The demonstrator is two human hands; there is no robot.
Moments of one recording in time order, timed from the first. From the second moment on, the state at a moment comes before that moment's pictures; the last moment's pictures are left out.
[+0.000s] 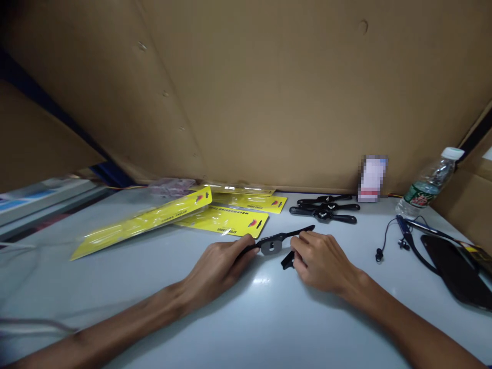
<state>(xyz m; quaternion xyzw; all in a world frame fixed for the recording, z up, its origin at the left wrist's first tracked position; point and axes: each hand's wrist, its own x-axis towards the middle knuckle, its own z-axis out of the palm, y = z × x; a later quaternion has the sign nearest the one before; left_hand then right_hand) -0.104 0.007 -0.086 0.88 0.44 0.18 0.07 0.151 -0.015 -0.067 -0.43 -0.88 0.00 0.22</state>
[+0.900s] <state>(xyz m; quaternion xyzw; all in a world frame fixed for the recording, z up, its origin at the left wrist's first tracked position) -0.102 0.023 -0.079 0.71 0.44 0.40 0.37 0.148 -0.004 -0.052 -0.52 -0.68 0.43 0.28</state>
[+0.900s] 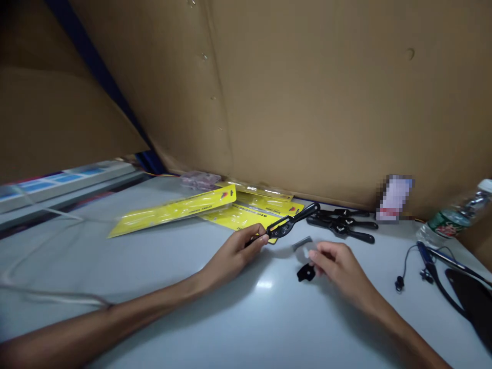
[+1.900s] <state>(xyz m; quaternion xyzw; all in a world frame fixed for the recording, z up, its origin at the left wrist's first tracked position) -0.133 0.050 -0.073 0.83 0.48 0.23 0.15 0.210 0.026 -0.043 -0.65 -0.70 -0.12 0.25</state>
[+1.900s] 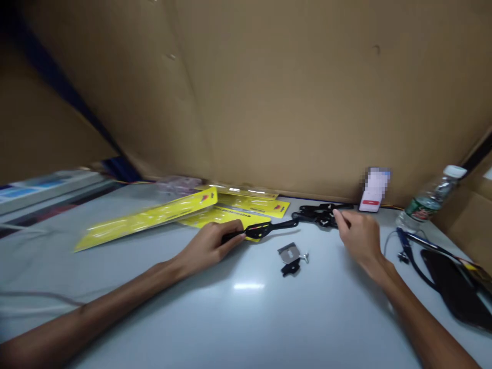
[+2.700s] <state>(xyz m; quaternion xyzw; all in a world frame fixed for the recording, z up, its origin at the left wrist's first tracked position) -0.129 0.046 -0.080 0.85 0.44 0.28 0.01 0.230 0.033 -0.049 -0.66 -0.76 -0.02 0.01</state>
